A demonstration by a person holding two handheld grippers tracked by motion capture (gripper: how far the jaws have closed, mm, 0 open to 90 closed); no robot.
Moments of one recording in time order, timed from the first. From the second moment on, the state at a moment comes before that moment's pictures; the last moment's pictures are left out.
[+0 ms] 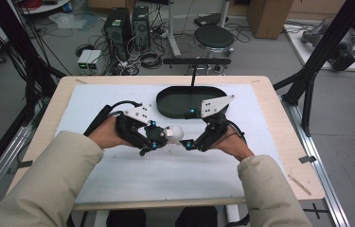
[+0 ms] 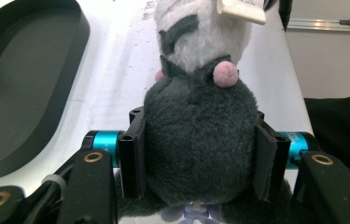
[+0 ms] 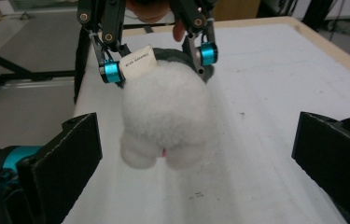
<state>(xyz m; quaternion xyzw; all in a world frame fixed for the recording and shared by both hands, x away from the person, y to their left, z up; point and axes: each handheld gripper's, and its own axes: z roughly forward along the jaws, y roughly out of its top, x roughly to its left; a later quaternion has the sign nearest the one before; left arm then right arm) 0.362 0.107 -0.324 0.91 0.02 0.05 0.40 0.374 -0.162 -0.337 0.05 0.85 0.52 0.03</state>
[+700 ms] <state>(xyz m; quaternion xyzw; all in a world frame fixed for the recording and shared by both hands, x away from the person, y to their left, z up) 0.359 0.102 -0.329 0.91 0.01 0.04 0.41 0.373 -0.134 -0.338 -0.02 0.88 0.47 0.00</state>
